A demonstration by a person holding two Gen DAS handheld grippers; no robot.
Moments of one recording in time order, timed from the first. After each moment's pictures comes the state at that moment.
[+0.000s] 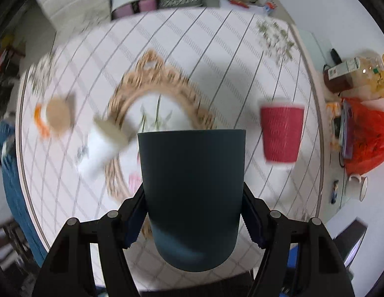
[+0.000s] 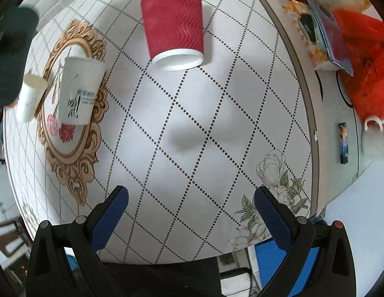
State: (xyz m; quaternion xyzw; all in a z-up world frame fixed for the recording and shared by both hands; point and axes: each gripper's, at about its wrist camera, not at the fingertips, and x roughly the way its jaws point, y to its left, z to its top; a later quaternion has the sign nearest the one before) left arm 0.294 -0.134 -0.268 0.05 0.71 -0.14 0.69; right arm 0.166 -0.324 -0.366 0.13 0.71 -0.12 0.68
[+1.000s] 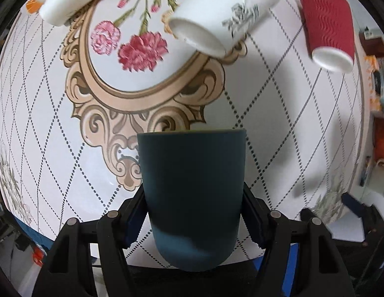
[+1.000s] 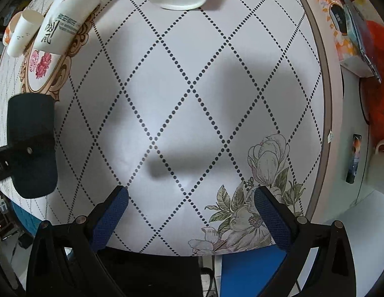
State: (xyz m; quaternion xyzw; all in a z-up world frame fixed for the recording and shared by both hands) left arm 0.141 -0.150 -0.395 0.01 0.77 -0.06 0.63; right arm 0.139 -0.348 -0.452 0.05 0.75 -0.05 0.66
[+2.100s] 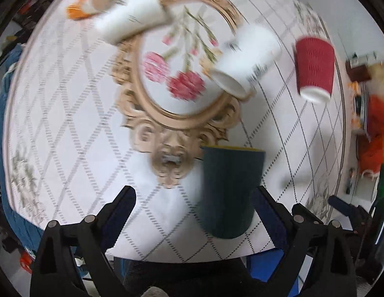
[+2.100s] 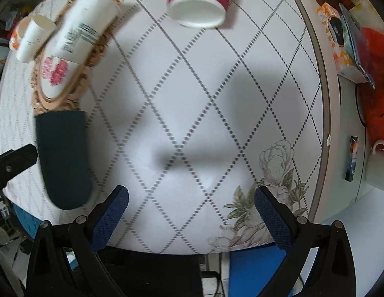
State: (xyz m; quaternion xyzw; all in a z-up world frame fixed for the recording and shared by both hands) left arm 0.127 -0.095 -0.326 -0.04 0.71 -0.05 0.70; right arm 0.144 -0.296 -0.410 0.07 0.73 -0.05 0.68
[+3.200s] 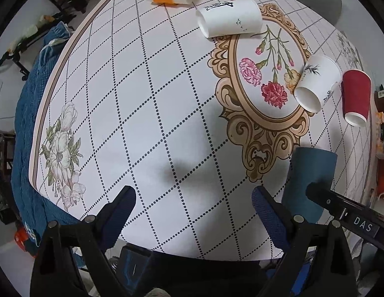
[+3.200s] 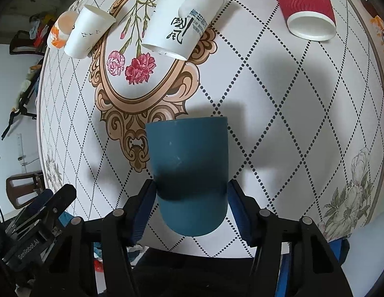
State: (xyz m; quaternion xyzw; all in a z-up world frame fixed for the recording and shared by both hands) left arm 0.100 -0.001 -0.326 -0.05 0.69 0.04 0.72; right arm 0.179 -0.199 -0.416 0.15 0.73 0.03 0.66
